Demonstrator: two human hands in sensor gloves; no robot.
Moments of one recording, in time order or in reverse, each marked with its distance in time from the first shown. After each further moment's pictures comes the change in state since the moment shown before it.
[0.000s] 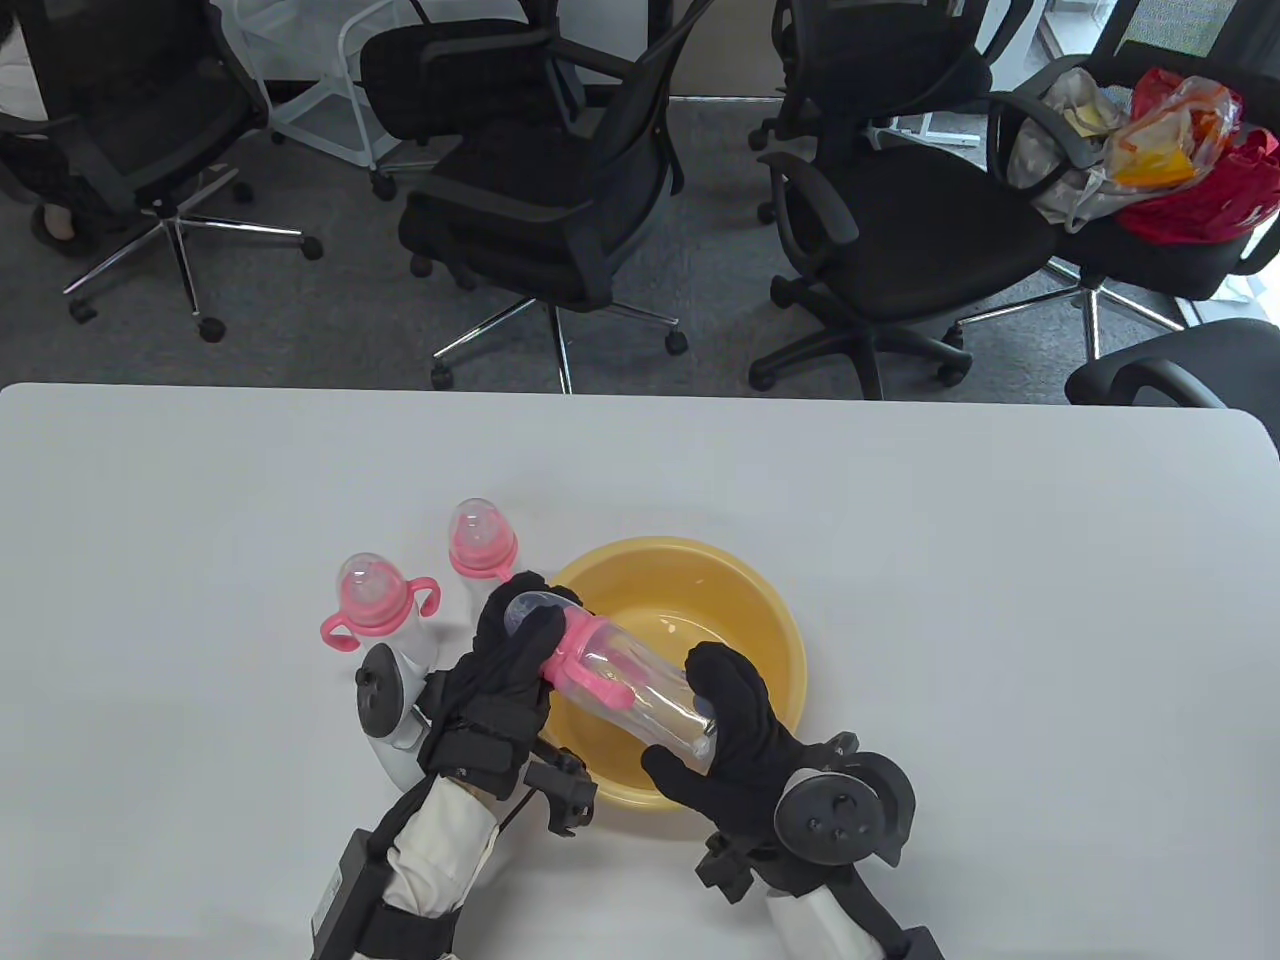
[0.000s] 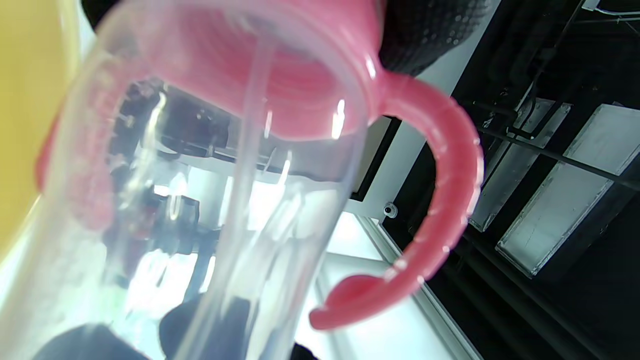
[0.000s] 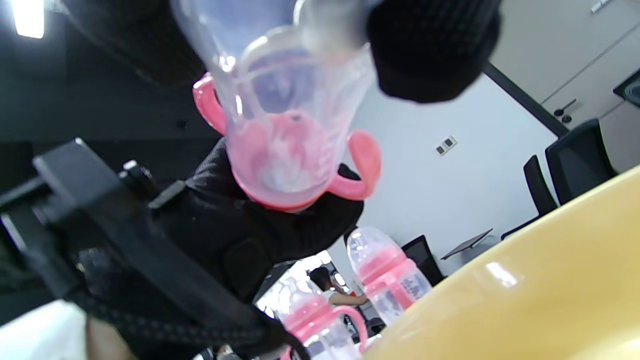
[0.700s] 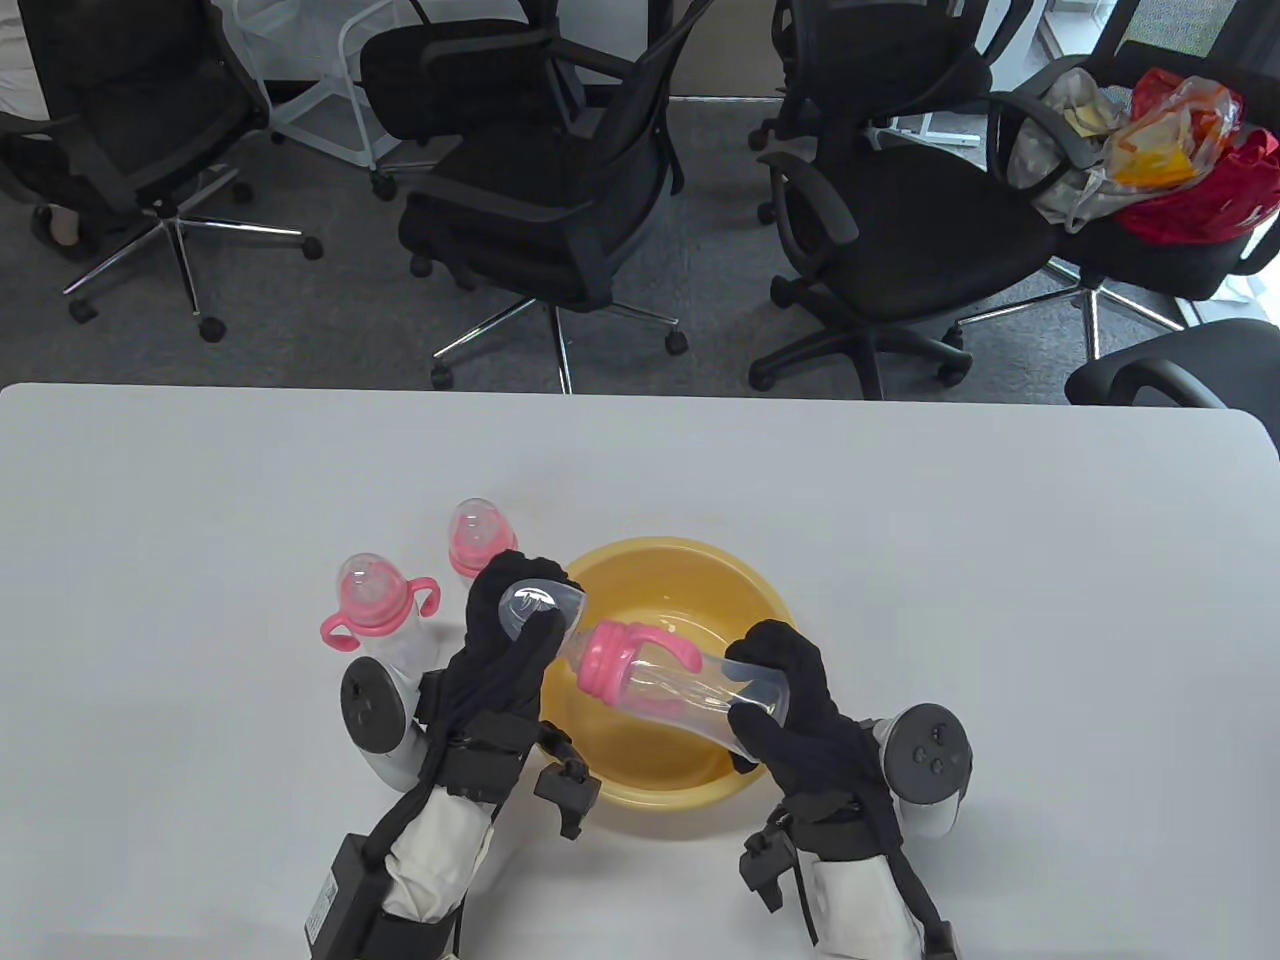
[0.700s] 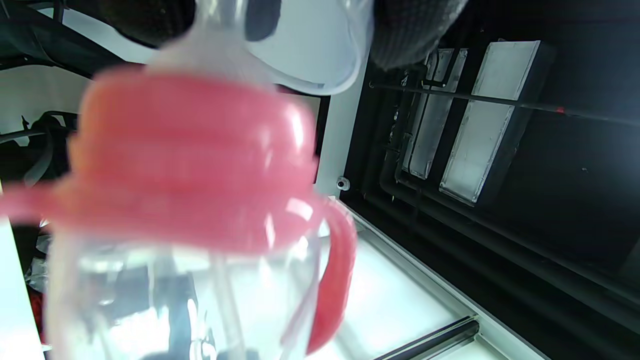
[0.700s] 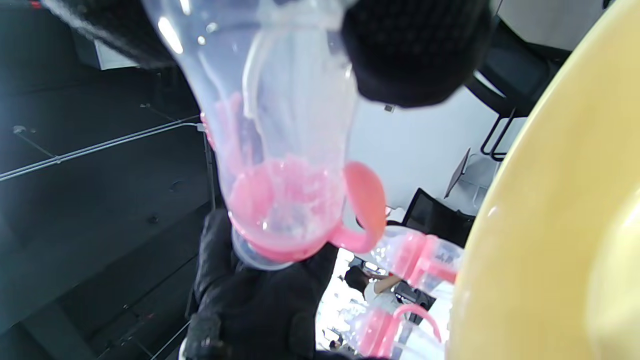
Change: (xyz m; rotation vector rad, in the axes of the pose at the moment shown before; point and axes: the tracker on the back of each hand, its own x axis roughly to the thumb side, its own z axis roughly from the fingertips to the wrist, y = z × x) left_hand 0.025 0.000 0.002 -0.026 -0.237 -0.211; right_hand -0.057 -0.029 0.009 -0.007 0.239 -0.479
